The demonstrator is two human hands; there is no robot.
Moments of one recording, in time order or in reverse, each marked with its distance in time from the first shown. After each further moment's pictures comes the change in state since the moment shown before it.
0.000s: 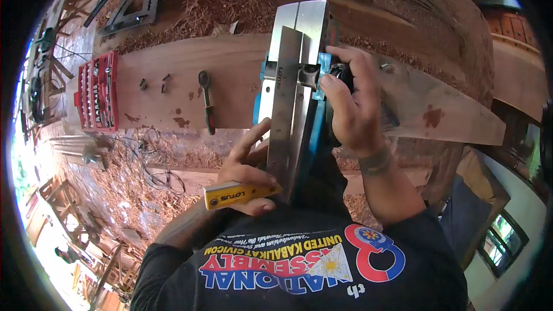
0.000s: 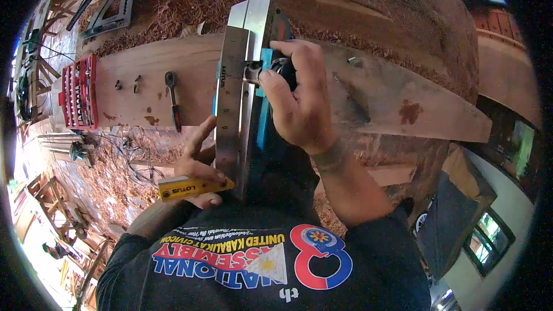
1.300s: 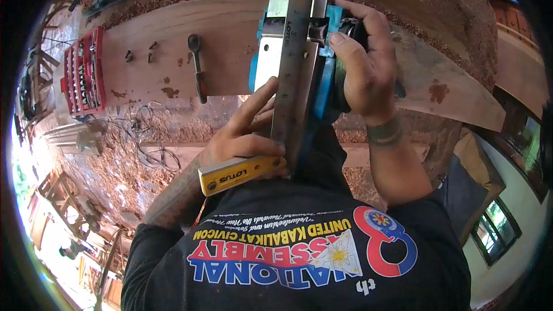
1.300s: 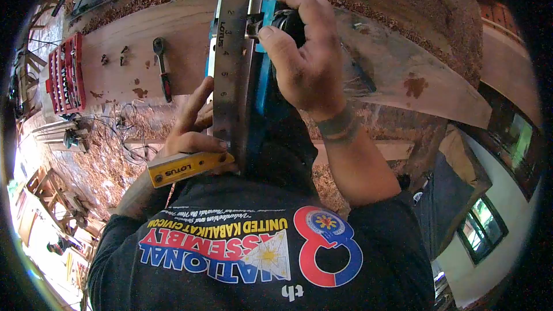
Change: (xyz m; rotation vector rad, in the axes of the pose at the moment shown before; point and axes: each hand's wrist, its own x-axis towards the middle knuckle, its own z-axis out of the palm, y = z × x) left_hand 0.003 0.002 -0.010 0.237 -0.163 -0.061; right_hand -0.003 0.007 0.004 0.028 0.043 -0.005
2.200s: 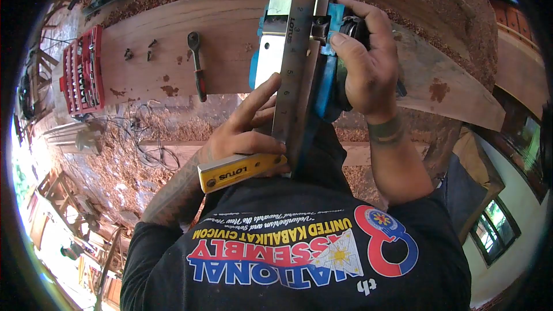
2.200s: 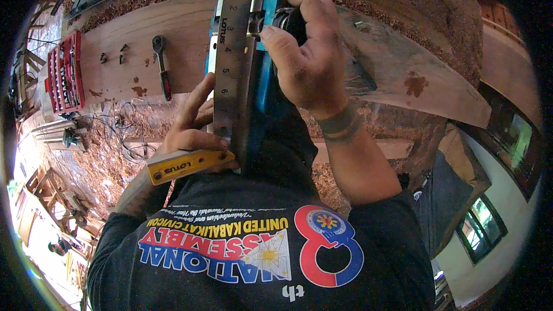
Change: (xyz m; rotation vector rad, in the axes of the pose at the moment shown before) left_hand 0.007 -0.003 -0.002 0.042 -0.004 0.074; right_hand -0.002 0.007 0.001 0.029 0.002 0.026
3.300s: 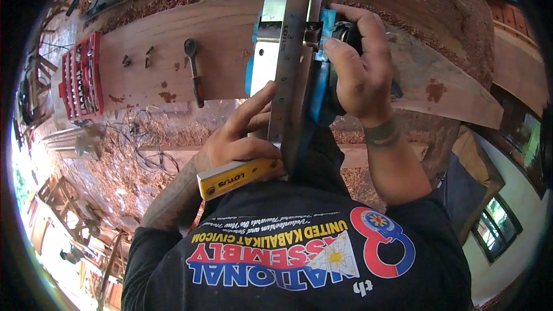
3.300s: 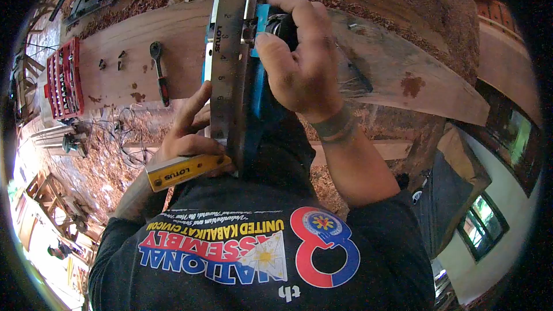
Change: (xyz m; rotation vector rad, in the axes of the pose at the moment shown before) left_hand 0.003 0.006 -0.002 0.078 -0.011 -0.013; right_hand 0.001 0.000 0.001 -0.097 0.014 -0.104
